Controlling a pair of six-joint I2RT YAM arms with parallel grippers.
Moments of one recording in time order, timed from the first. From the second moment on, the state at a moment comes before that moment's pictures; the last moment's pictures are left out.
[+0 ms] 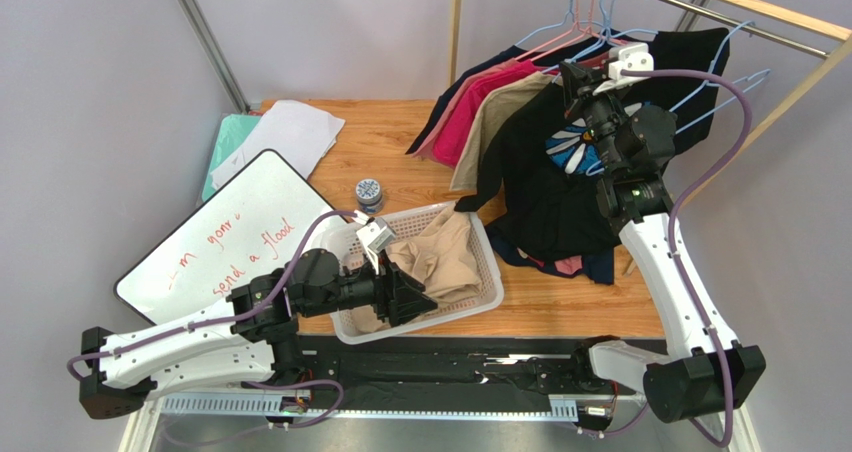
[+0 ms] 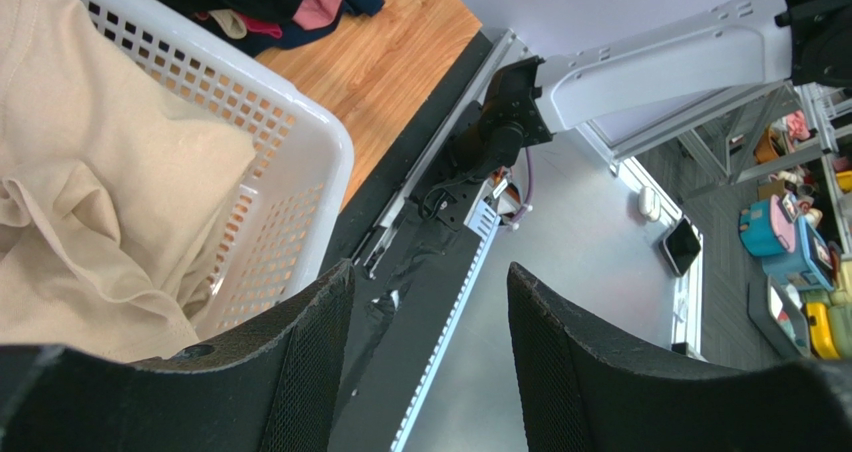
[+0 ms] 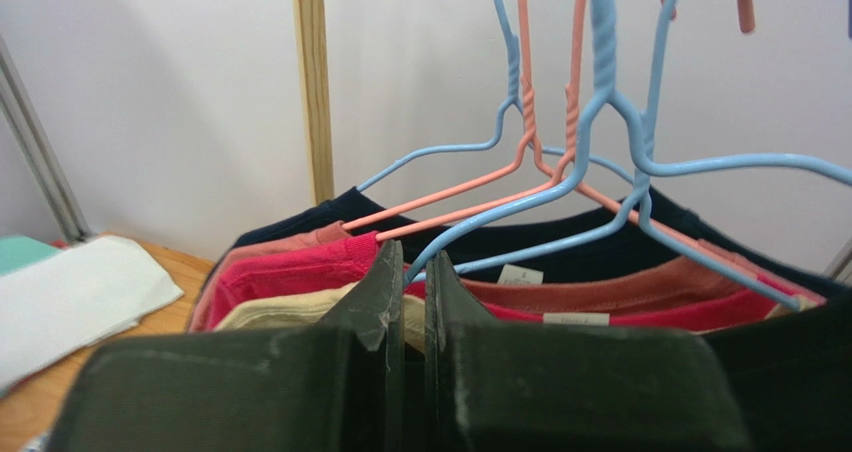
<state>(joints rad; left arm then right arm) -1.21 0.70 0.73 -0.24 0.04 -0.62 0.18 1.18 1.24 0.28 -0.11 -0.07</state>
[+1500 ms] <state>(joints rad) -1.07 1.40 1.51 -0.31 -0.06 -0.26 0.19 0.90 1.35 -0.26 -0.18 0.69</state>
